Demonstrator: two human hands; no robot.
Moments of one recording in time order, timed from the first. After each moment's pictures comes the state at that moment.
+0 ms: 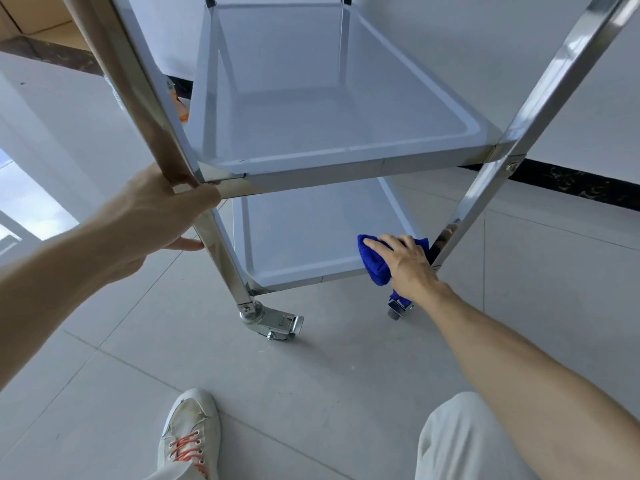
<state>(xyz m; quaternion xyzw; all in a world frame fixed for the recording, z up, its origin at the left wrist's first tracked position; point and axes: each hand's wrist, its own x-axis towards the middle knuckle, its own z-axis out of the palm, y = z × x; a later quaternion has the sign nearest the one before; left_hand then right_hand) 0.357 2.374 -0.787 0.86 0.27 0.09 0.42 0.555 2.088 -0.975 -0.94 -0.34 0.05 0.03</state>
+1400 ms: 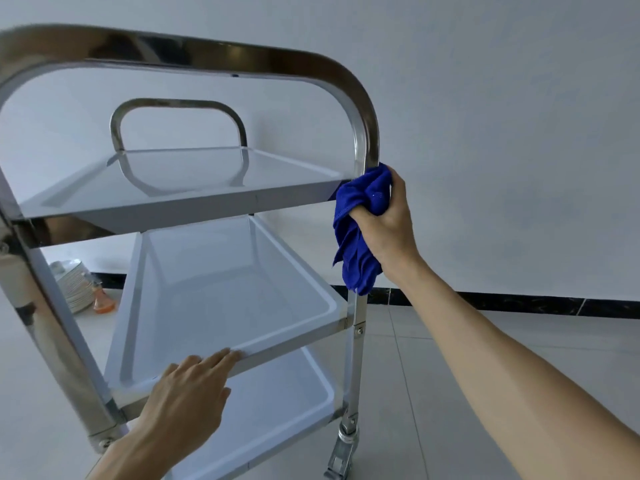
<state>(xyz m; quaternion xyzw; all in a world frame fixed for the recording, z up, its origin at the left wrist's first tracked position) 0.419 2.293 -0.768 0.98 -0.06 0.20 -0.04 0.564 2.037 -0.617 -0.68 -0.18 -0.22 0.68</state>
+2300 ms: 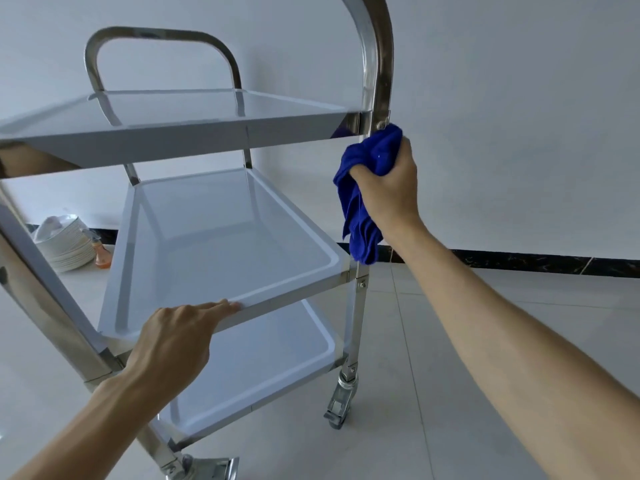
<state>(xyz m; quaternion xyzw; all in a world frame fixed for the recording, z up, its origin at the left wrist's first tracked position) 0.426 2.301 -0.768 0.96 -0.08 0.25 -0.01 0.576 2.041 -0.646 -0.69 -0.16 -0.27 0.65</state>
